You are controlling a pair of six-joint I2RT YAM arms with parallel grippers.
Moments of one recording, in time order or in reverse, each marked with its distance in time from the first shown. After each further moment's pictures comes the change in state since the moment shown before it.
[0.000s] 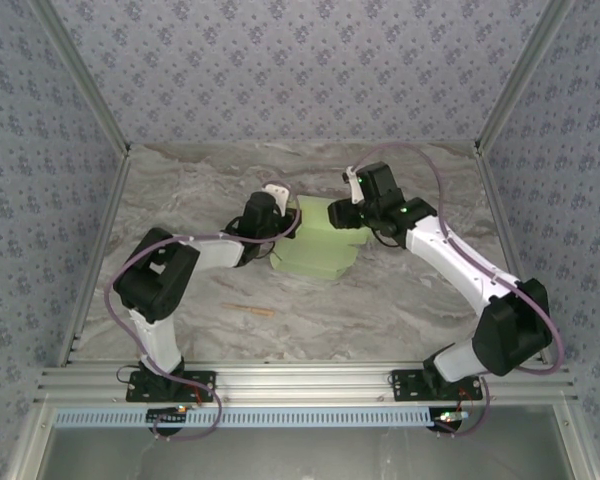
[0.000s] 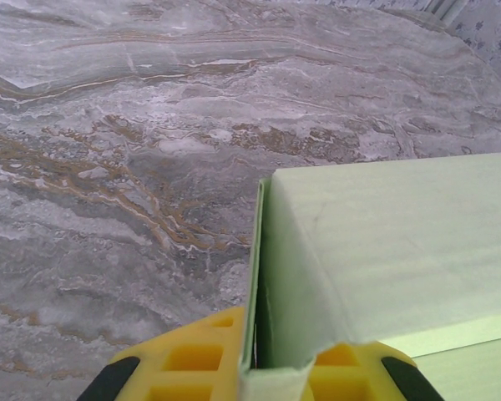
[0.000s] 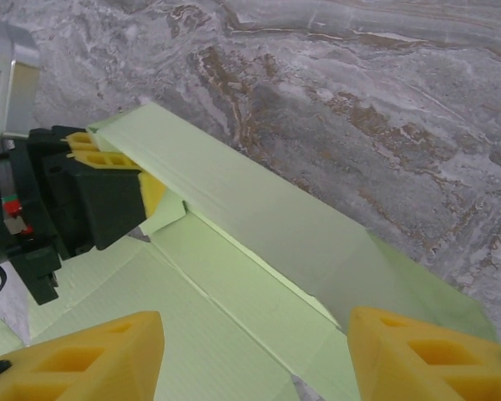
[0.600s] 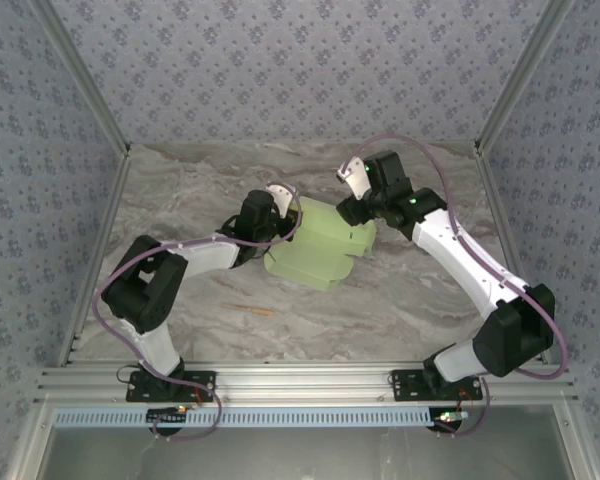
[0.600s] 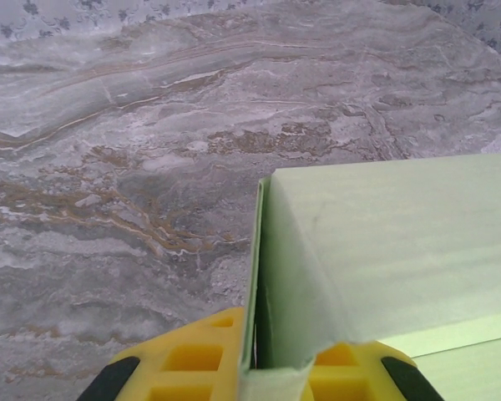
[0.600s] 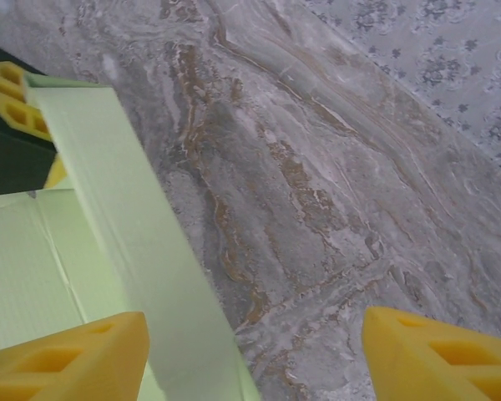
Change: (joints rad) left arm -0.007 -0.095 -0.011 -0.095 0.018 0.162; right arm -0.055 -0.010 0.108 -0.097 0.060 -0.472
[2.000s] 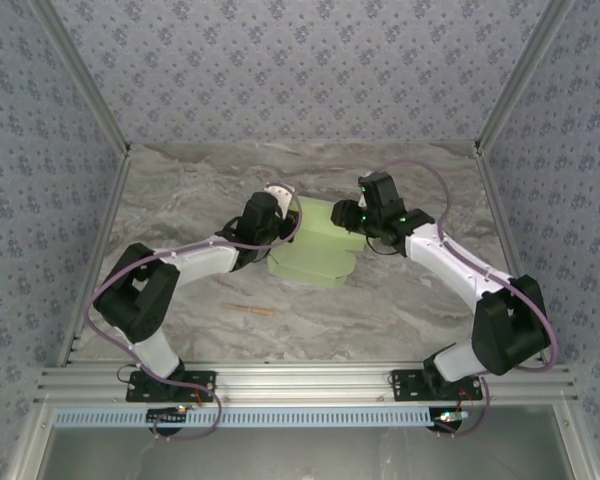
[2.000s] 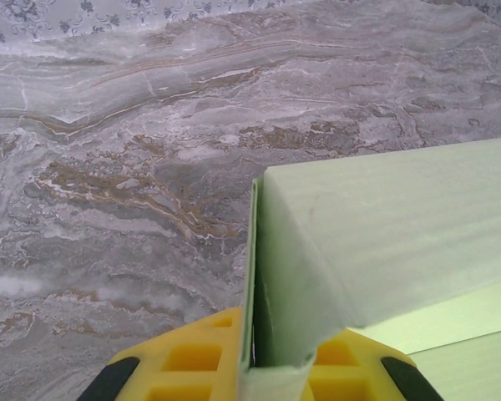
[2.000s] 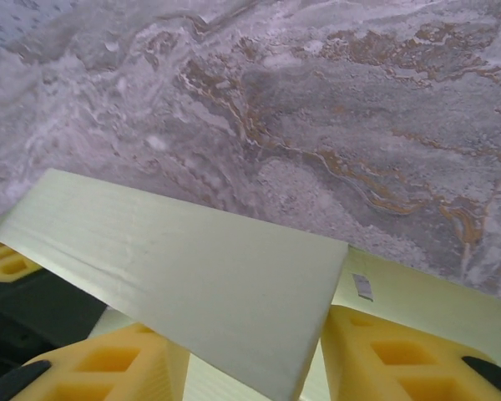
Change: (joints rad) left arm -0.050 -0.063 -0.004 -0.084 -0.137 -0.041; right arm 0.000 0.006 -0.264 0.301 -0.146 0.941
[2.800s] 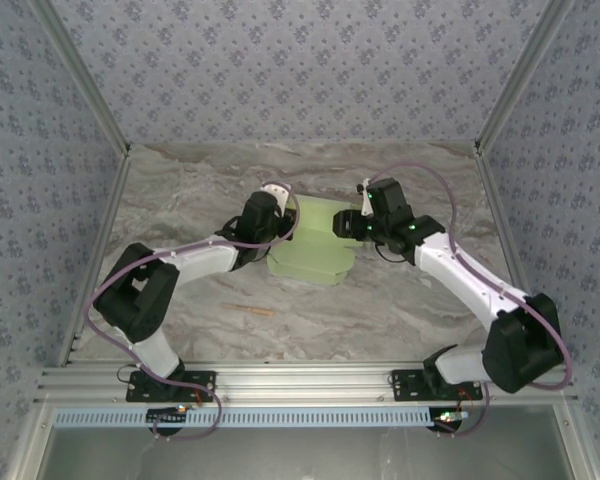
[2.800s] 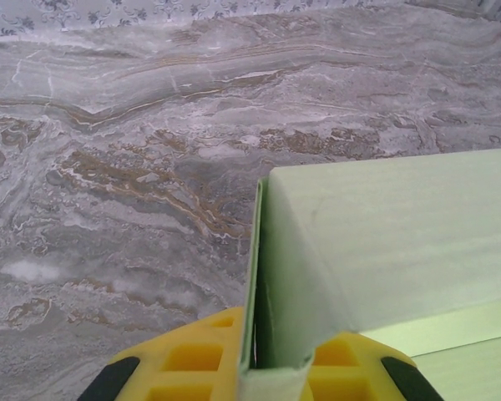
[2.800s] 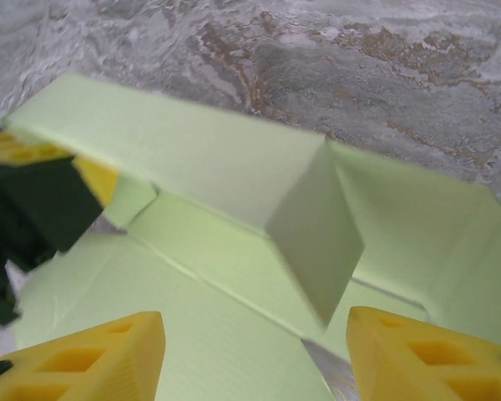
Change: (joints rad) left arm 0.016 0.001 0.003 -0.009 -0.038 -0.056; right arm 0.014 -0.125 -0.028 -0.131 -0.013 -0.241
